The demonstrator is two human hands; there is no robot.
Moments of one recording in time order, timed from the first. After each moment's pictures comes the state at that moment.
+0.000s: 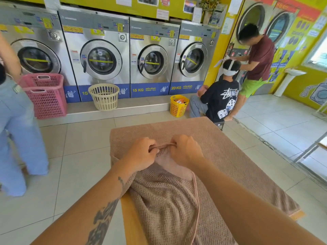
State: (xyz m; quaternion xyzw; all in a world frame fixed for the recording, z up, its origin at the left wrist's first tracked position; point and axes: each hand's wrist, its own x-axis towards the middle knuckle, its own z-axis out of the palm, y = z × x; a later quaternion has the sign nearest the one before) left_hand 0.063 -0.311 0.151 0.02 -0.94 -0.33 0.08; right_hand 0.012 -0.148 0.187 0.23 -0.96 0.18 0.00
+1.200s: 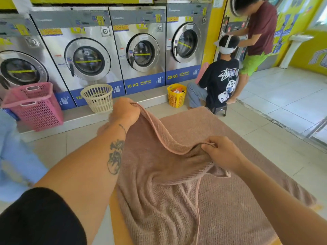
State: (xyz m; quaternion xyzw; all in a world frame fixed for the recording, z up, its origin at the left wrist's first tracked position) left_hand -0.109 -0.334 0.203 0.24 -0.89 -0.33 0.21; right_hand -0.057 -0.017 0.184 0.12 -0.93 0.35 -0.07
